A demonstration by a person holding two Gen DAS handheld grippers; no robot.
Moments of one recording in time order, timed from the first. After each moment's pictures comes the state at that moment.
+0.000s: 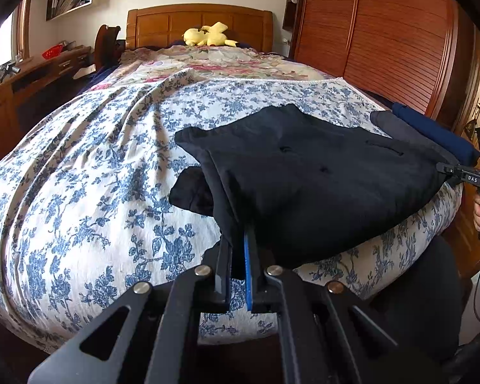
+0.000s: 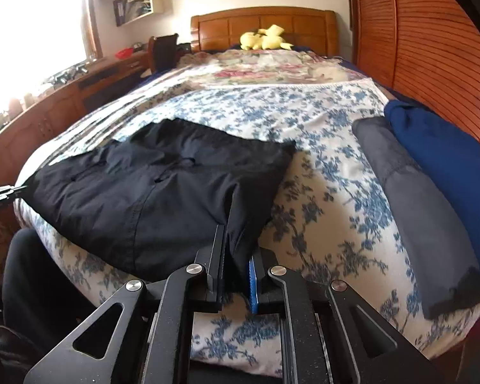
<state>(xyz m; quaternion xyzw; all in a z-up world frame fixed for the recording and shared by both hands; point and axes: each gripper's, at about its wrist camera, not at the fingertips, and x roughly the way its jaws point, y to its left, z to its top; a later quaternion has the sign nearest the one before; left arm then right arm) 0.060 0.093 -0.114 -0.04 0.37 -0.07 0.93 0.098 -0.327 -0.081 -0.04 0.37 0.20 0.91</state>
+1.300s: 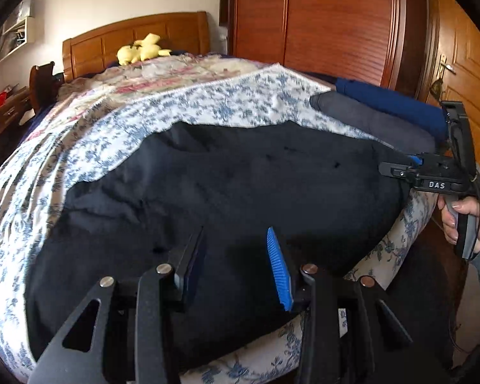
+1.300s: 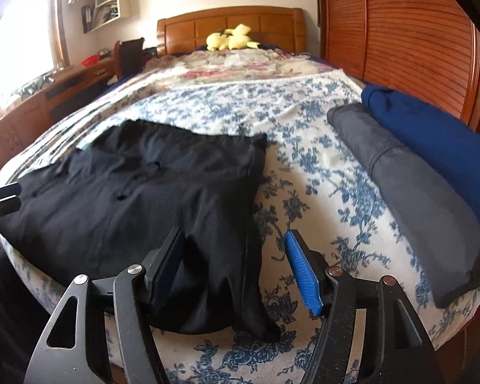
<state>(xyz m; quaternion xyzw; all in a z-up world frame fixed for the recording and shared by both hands) 0.134 -0.061 -0.107 0.04 0.36 -0.16 0.92 0.118 -0.326 -0.110 -0.03 0.36 0.13 0.92</state>
